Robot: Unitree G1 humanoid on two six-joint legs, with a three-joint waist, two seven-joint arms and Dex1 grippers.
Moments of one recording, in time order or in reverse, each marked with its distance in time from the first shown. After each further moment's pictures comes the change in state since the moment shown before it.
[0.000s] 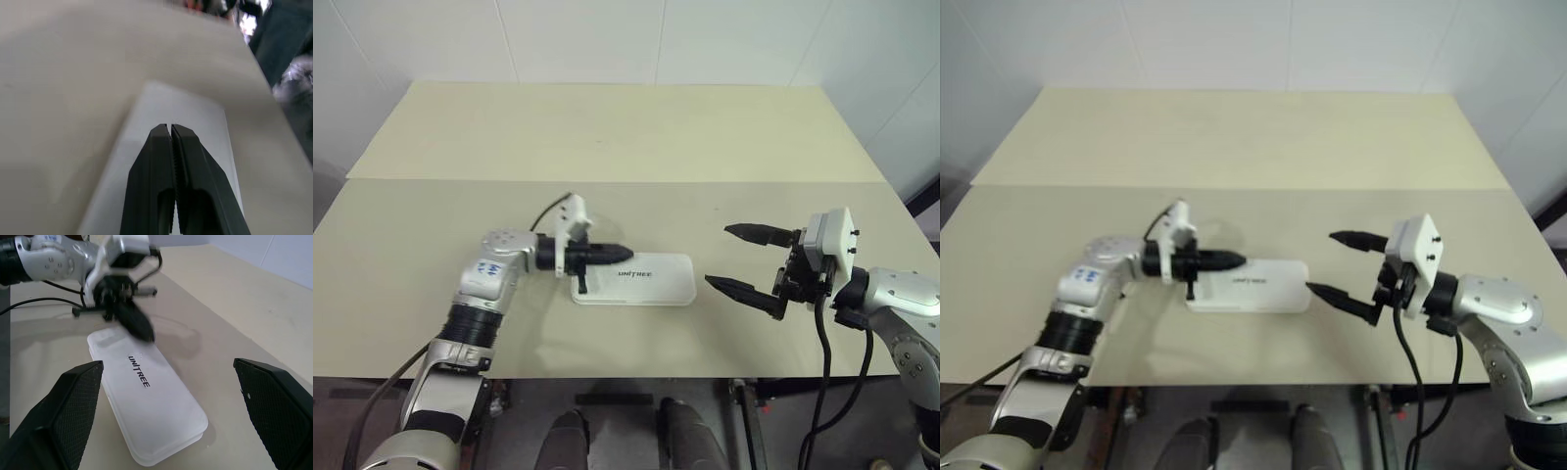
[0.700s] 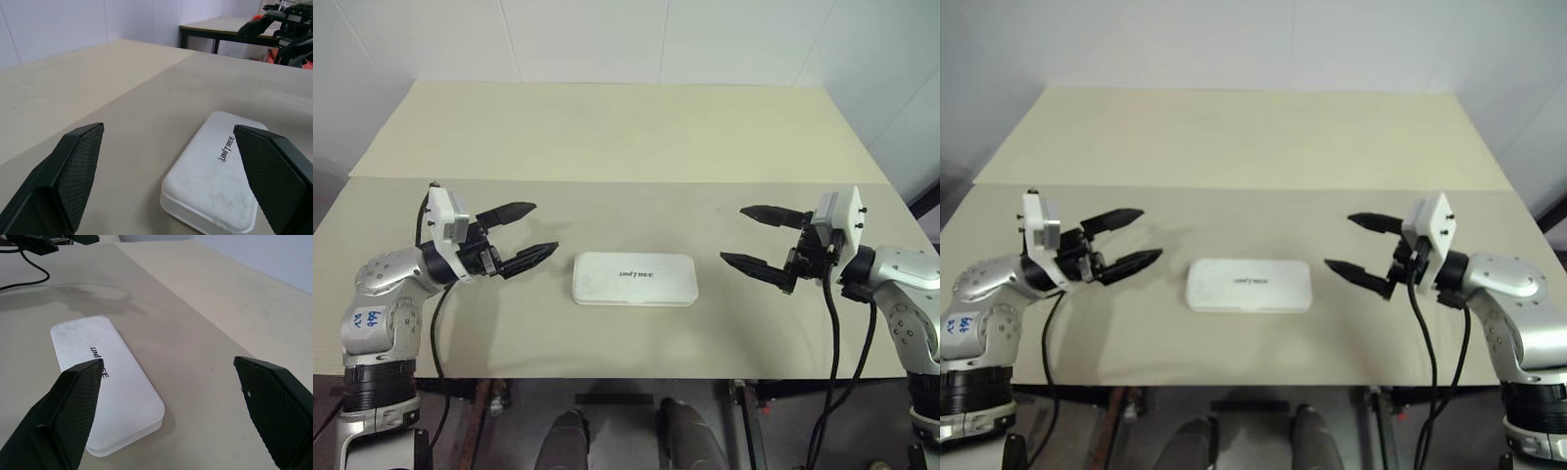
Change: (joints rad) left arm 0.316 0.159 0.335 -0.290 -0.163 -0.090 0.099; right arm -0.121 0.005 0.009 0.248 -0.076 -0.106 0.106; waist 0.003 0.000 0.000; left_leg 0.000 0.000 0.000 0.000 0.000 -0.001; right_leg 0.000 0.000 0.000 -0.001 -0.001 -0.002
